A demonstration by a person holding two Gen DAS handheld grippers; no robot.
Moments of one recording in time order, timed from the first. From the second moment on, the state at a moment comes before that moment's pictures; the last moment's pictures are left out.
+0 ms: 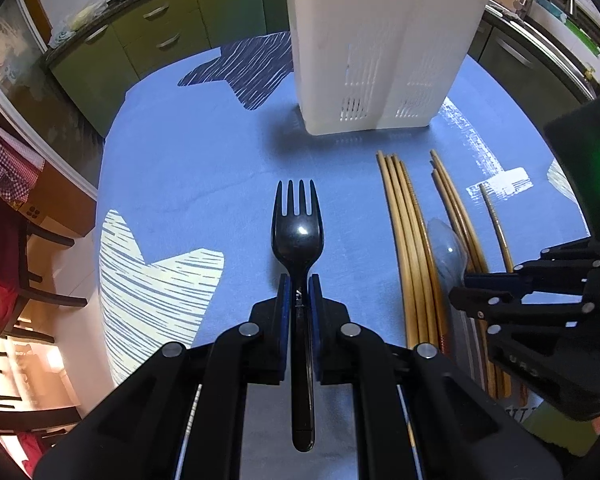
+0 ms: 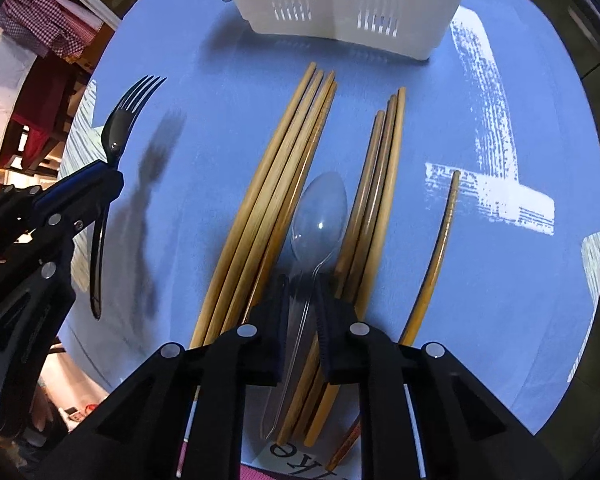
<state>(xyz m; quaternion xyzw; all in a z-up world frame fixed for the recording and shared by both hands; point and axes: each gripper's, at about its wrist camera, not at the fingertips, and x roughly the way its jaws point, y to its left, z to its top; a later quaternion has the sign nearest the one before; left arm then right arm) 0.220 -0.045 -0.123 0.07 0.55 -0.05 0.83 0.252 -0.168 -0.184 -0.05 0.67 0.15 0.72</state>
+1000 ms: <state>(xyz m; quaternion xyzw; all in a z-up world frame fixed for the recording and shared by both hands) 0.294 -0.073 0.070 -0.04 0.24 -0.11 0.96 0.221 -0.279 -0.038 0.10 0.40 0.23 0.88</state>
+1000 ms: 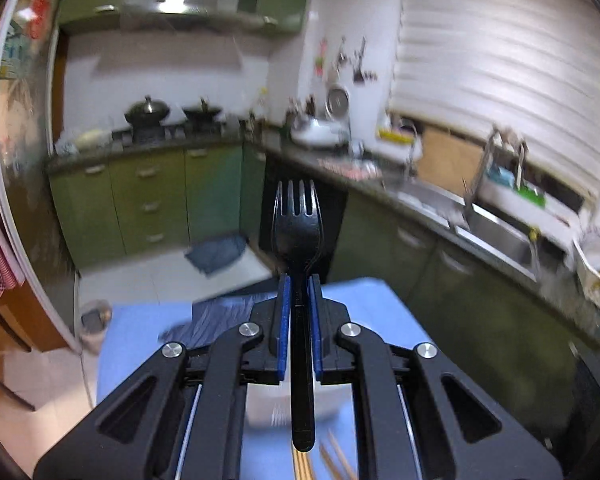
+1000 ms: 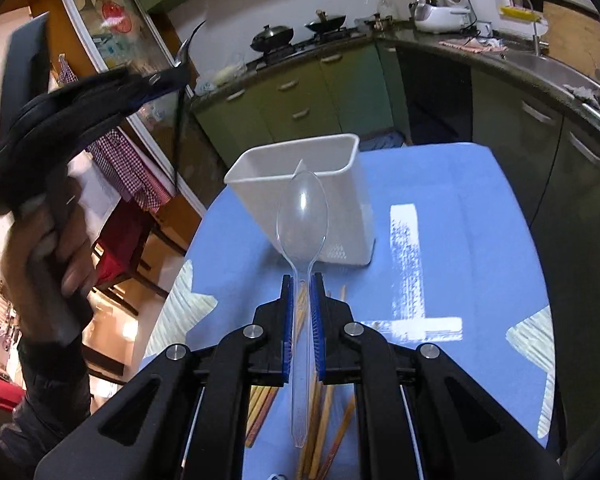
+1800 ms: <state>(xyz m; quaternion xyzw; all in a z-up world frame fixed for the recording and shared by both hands) 0.312 -0.069 -0.006 -0.02 0.25 -0.09 0.96 0.248 -0.301 0.025 0.10 0.29 0.17 0.94</state>
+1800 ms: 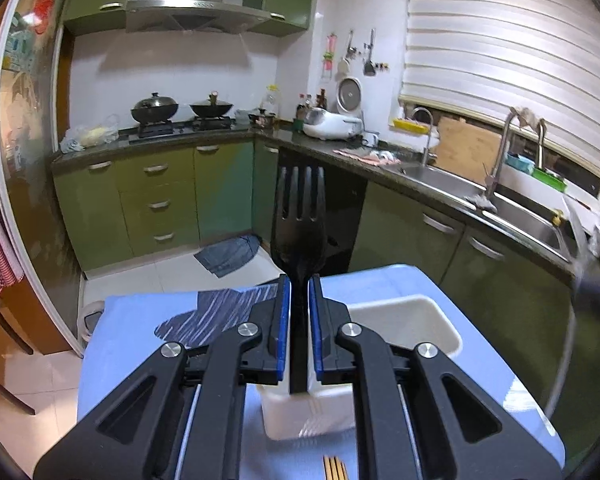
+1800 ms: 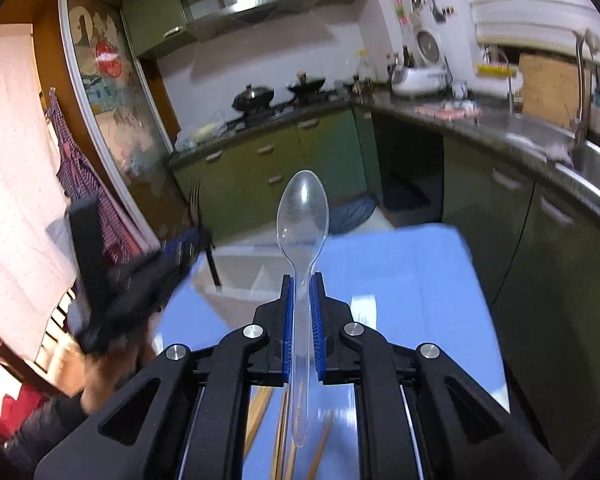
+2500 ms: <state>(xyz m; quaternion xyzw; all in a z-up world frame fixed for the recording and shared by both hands) 0.246 -0.040 -0.011 -0.02 0.29 -0.13 0.95 0.351 -0.242 0.027 0.08 0.18 0.15 0.97</state>
